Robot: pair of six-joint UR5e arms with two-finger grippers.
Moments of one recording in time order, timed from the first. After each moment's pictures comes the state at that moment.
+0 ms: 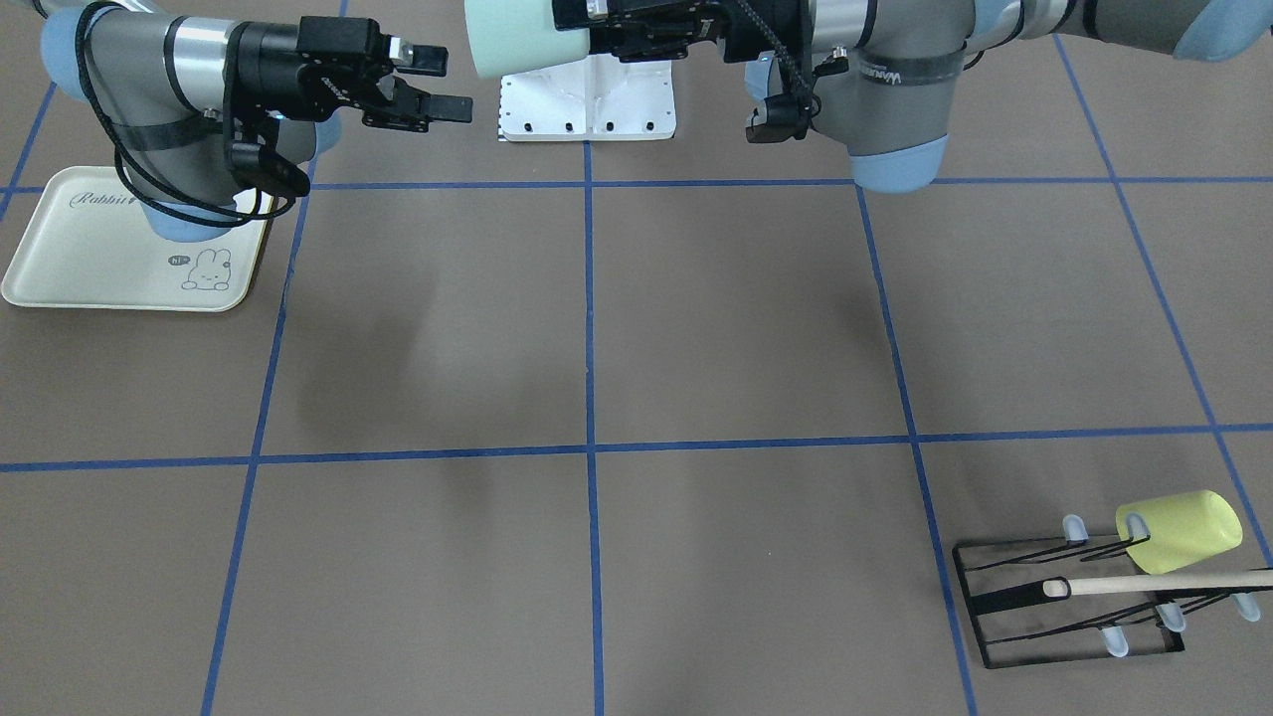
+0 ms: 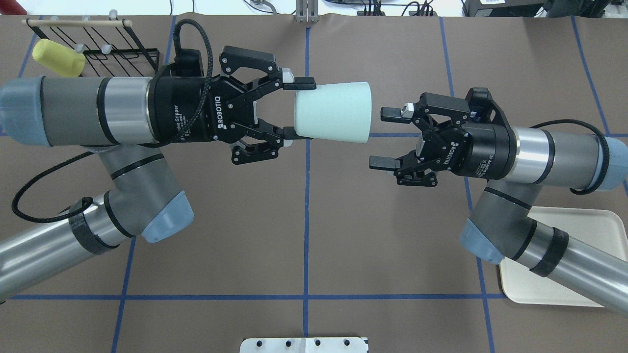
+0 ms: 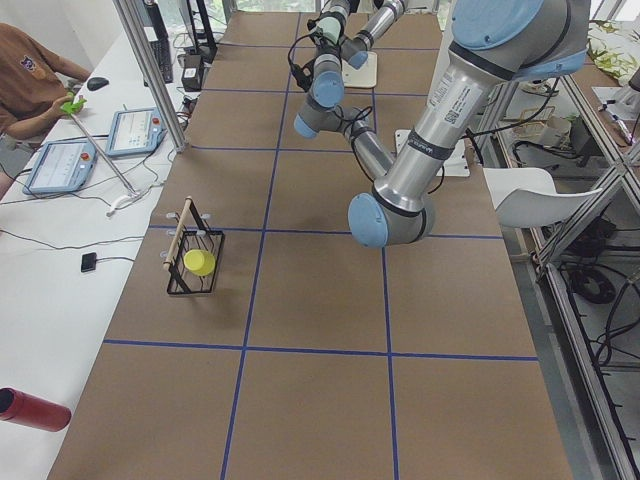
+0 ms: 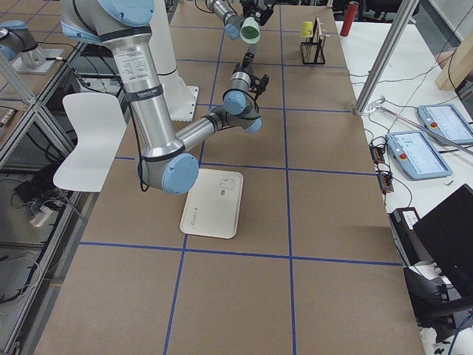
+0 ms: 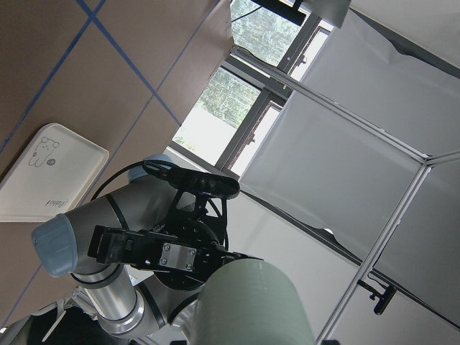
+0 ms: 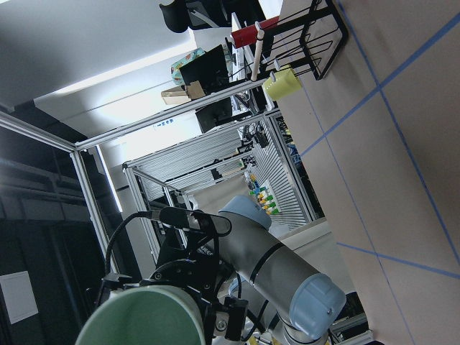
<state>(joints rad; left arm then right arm) -0.67 -2.20 -1.67 -3.21 -1.99 -2.58 0.66 -1.21 1.65 0.39 1.90 2.39</state>
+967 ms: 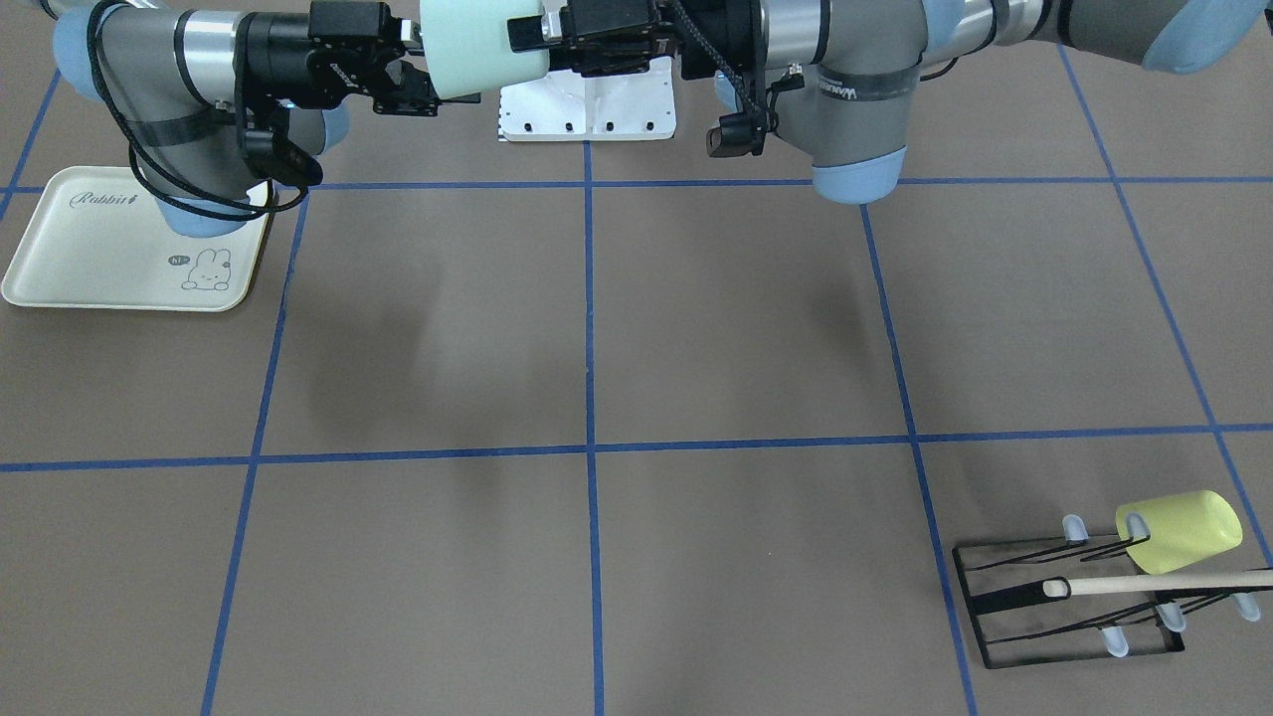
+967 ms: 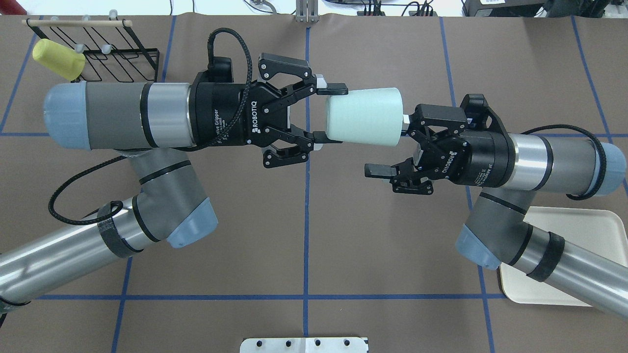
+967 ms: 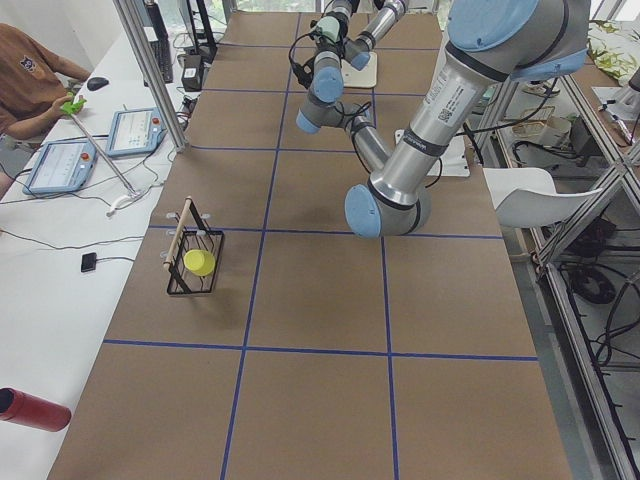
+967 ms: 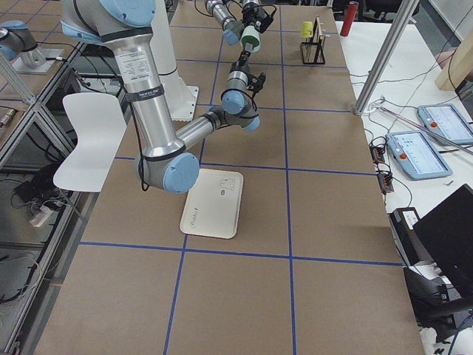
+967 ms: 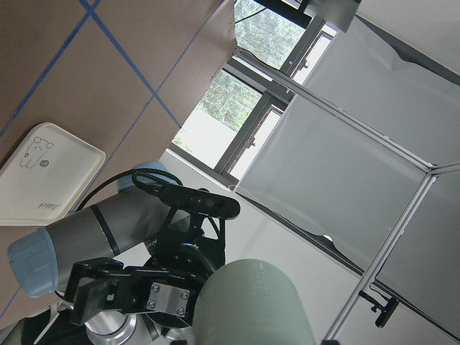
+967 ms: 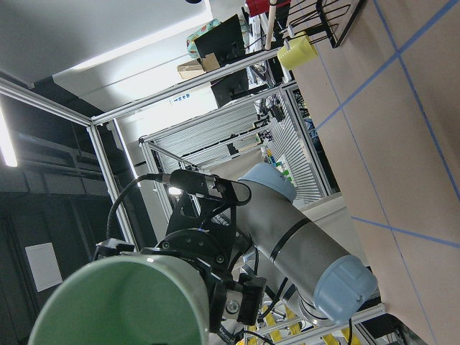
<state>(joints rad) -0.63 -2.27 -1.61 -3.18 -1.96 -2.58 0.64 -1.21 1.66 0.42 1.91 2.39</state>
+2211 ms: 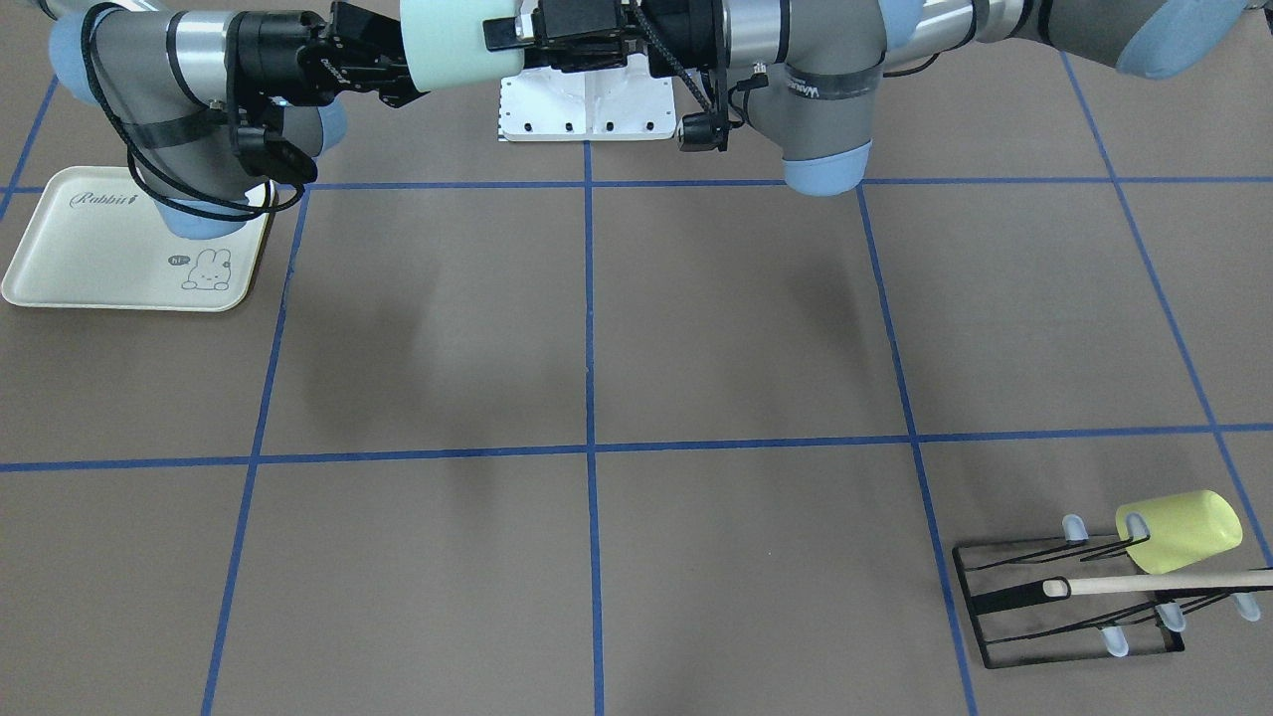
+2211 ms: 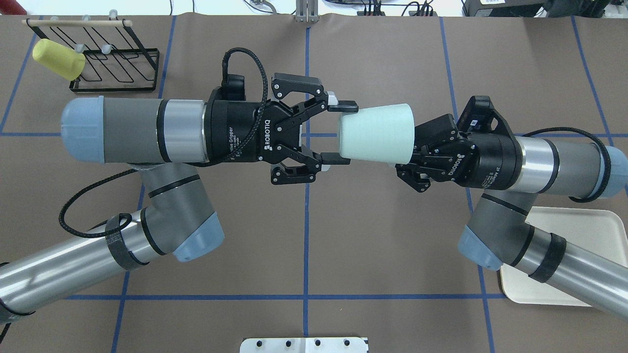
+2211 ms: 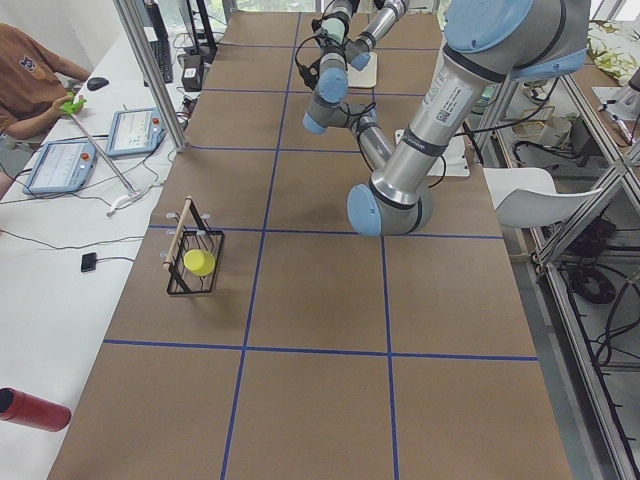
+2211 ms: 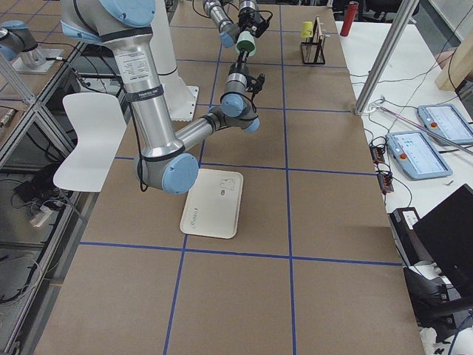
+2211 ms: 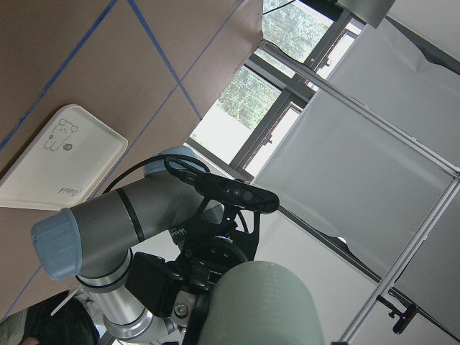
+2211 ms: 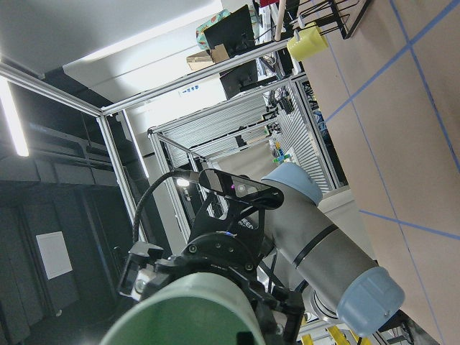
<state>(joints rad) -0.60 -2.27 -1.61 -3.17 -1.96 -2.57 0.64 -1.22 1.65 0.46 1.90 2.39</state>
